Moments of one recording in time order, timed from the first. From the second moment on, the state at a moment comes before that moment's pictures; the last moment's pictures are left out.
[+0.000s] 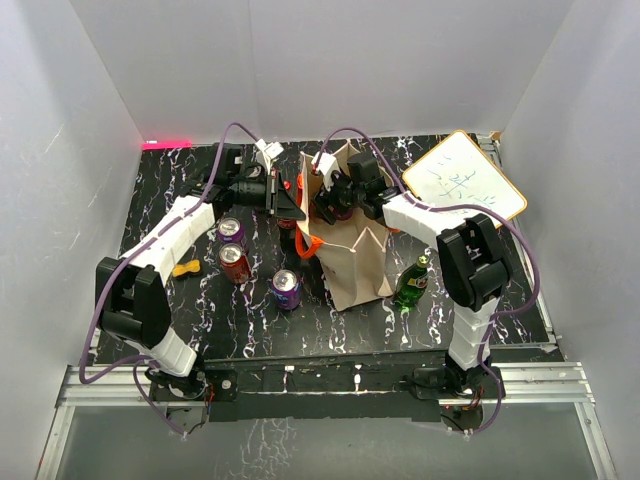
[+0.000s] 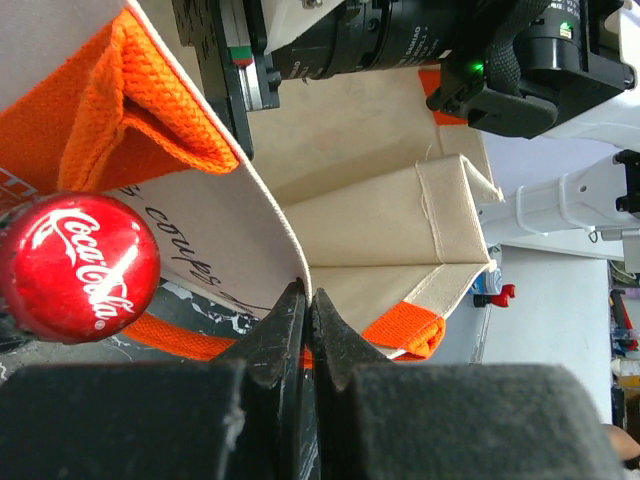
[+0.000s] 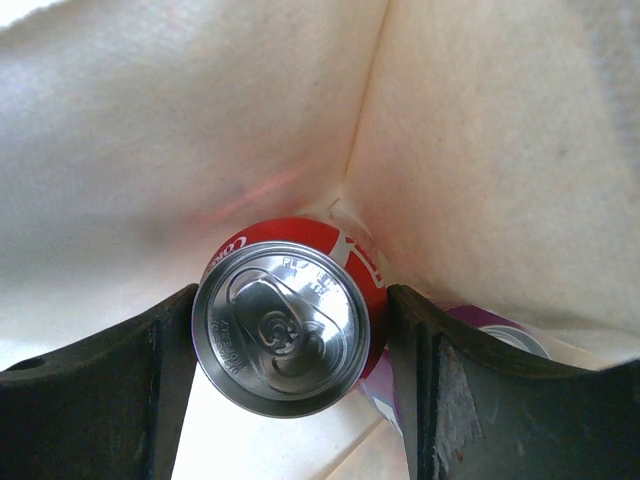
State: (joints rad) left arm -0.31 1.59 1.29 -0.39 0.99 -0.37; right arm 0.48 1.91 1.37 -0.01 -0.40 -0.41
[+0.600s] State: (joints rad) left arm -0.31 1.59 1.29 -0.38 1.03 -0.40; right arm 0.48 1.90 1.38 -0.04 -0.36 -0.40
